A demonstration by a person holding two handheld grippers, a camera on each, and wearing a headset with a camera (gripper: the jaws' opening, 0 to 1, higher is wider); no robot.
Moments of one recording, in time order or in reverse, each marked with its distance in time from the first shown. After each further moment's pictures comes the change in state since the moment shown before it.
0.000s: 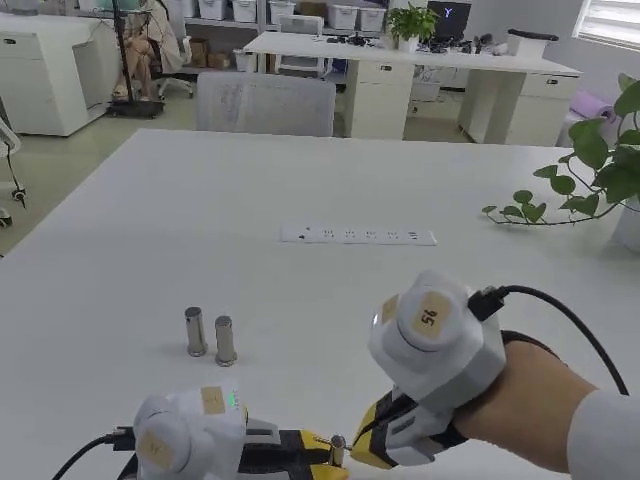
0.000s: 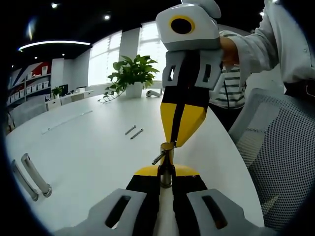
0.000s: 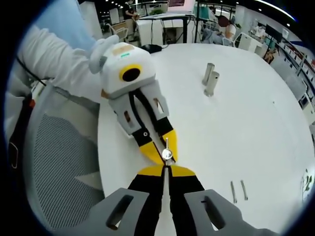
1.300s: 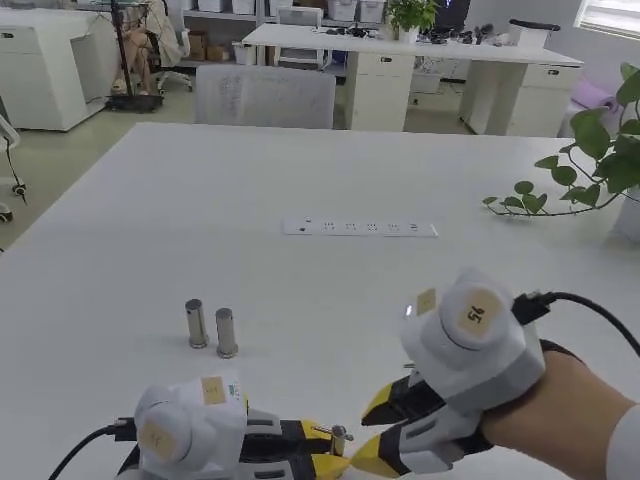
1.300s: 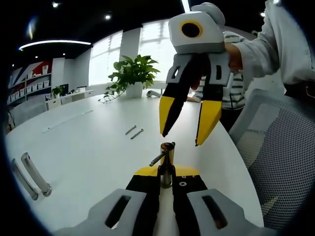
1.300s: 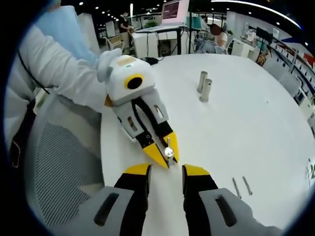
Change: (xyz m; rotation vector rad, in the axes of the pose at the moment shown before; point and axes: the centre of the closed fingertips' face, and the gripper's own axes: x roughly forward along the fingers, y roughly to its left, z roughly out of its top) left arm 0.002 -0.002 -0.001 -0.005 -0.002 0.003; right arm -0.013 0.006 -0.005 0.063 -0.149 -0.025
